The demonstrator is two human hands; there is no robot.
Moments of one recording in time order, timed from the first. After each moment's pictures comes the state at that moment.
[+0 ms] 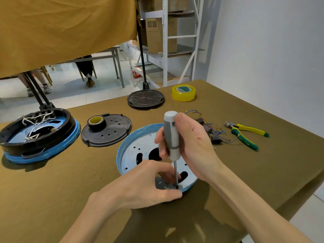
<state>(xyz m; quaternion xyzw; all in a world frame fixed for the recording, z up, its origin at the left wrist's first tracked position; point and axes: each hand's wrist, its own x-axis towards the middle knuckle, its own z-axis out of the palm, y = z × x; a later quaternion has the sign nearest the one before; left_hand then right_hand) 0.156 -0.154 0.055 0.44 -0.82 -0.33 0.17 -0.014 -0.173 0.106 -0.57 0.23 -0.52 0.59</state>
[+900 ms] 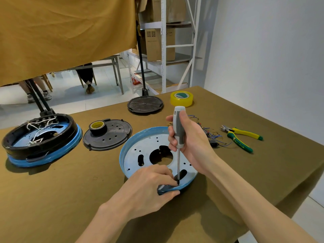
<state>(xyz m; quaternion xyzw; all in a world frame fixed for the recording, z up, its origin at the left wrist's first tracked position) 0.149 -0.140 0.040 0.42 -0.88 -0.15 0.19 -0.023 -0.197 0.100 -0.48 0.29 -0.53 0.64</state>
